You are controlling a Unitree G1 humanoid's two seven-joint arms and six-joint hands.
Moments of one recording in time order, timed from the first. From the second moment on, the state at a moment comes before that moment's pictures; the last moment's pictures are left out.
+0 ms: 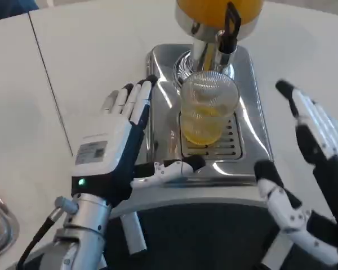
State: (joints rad) left arm -0.32 0.30 -0.22 0.13 0.78 -0.13 0.30; right arm 0.39 -0.21 0.05 -0.95 -0.68 0.00 0.13
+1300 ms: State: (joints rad) left arm -0.47 0.21 -0.27 0.39 0.68 -0.24 0.42; right arm 0.59 -0.25 0.01 -0.88 -0.95 -0.24 0.12
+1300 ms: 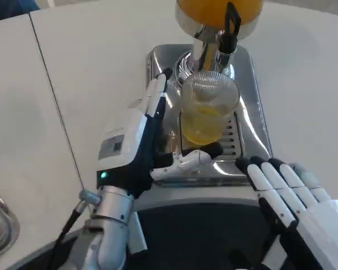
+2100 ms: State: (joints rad) left arm -0.63 0.13 -0.32 0.62 0.67 -0.26 0.52; right arm 0.54 -0.19 0.04 -0.90 -0.94 -0.19 0.22
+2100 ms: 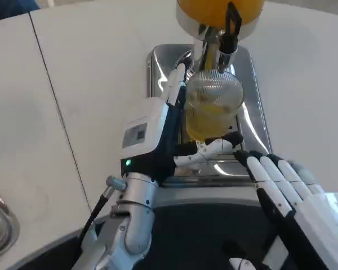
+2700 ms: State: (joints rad) left arm -0.67 0.04 -0.38 0.66 0.72 -0.15 0.67; right arm 0.56 -0.18 0.01 -0.96 -0.87 -0.14 0.26
